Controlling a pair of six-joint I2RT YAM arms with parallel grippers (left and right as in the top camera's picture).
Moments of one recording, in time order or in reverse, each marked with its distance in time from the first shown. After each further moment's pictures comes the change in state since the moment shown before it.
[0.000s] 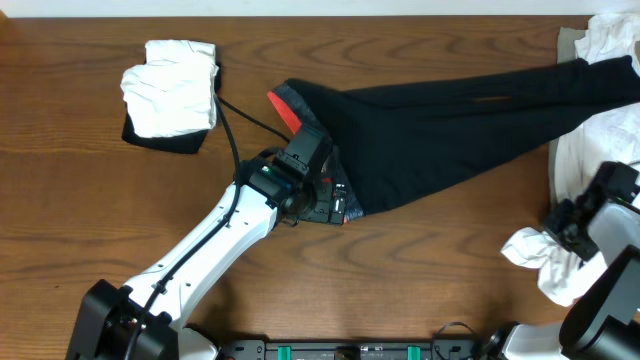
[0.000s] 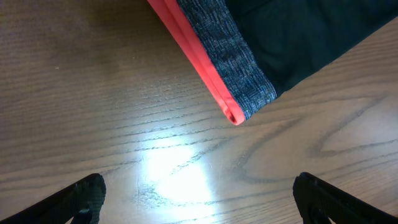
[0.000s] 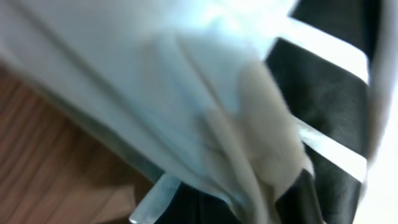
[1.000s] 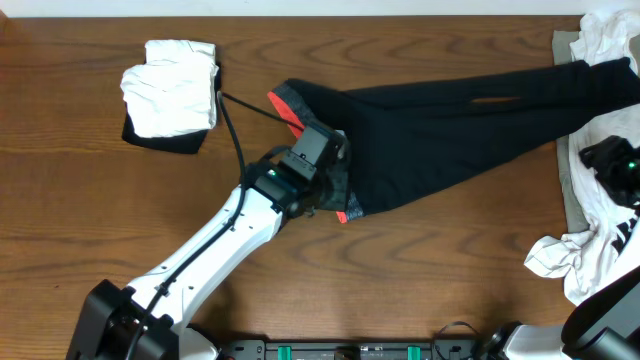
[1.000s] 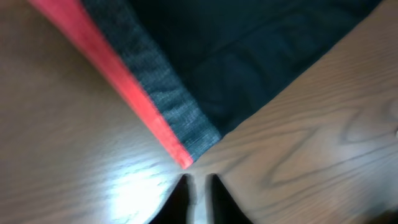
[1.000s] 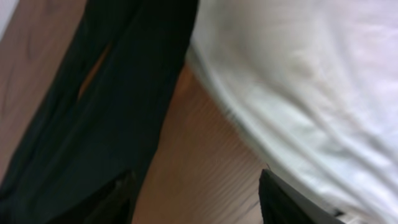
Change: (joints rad) left arm -0.042 0.000 0.000 0.202 0.040 -0.060; right arm -0.074 -0.002 0.410 -0.188 -0.487 -0.023
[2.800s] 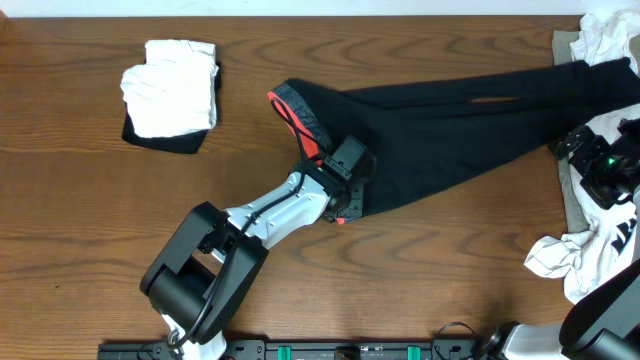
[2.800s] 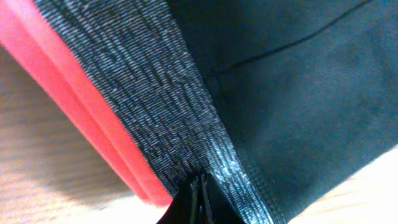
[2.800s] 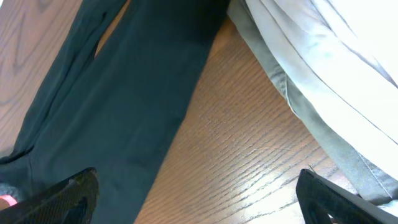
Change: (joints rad) left arm -0.059 0.356 0.001 0.134 -0.095 -0.102; right arm 0.071 0.000 0.000 -0.060 -0.033 -0.002
